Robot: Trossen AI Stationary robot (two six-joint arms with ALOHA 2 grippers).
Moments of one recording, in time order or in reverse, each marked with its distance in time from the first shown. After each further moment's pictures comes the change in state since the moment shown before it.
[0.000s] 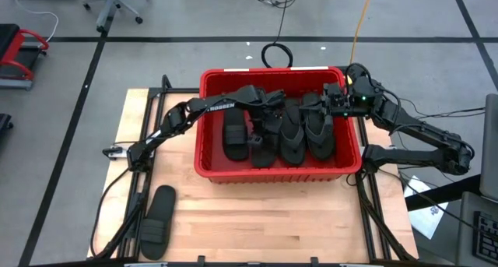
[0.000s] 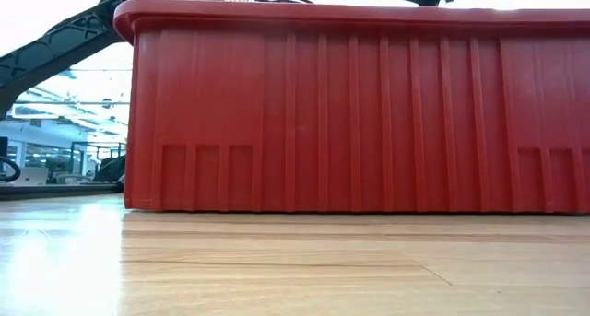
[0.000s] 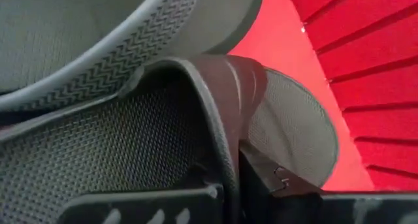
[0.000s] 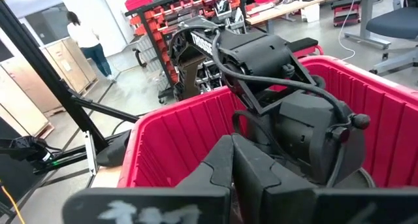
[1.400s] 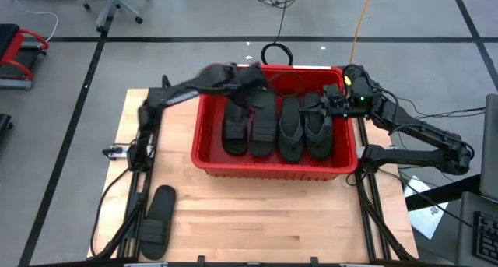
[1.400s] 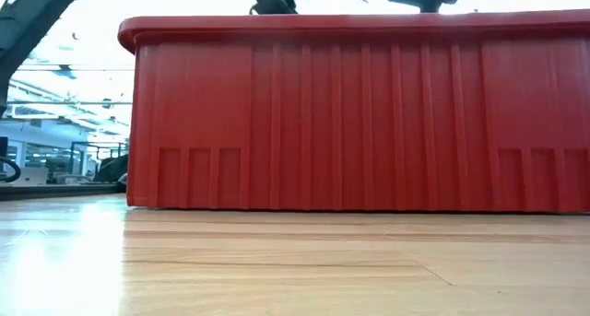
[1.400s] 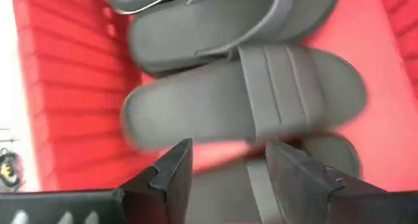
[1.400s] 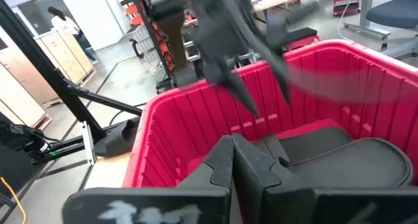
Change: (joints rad) left arm -0.017 -0.377 0.008 -0.078 -0.451 0.011; right arm 0.000 0.000 0.000 -0.047 -0.001 -0.019
